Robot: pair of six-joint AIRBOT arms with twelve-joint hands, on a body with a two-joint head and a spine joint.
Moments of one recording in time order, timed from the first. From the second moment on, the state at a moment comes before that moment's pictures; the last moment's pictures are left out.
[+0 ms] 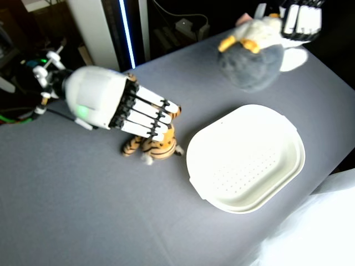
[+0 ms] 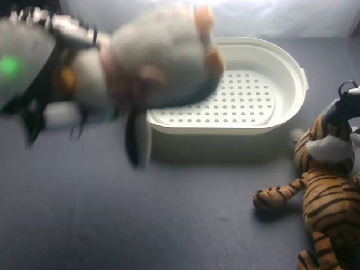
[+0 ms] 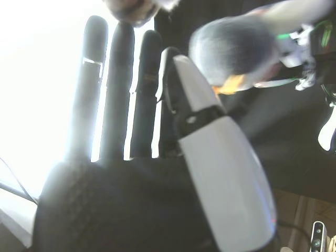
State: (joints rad) left arm 0.78 -0.81 1.02 -0.35 -1.13 1.14; right arm -1.30 -0.89 1.01 0.18 1.37 -0.60
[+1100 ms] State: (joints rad) left arm 0.58 -0.98 1.21 -0.59 -0.63 1.50; right arm -1.30 -0.89 1.01 0.16 1.38 -0.59
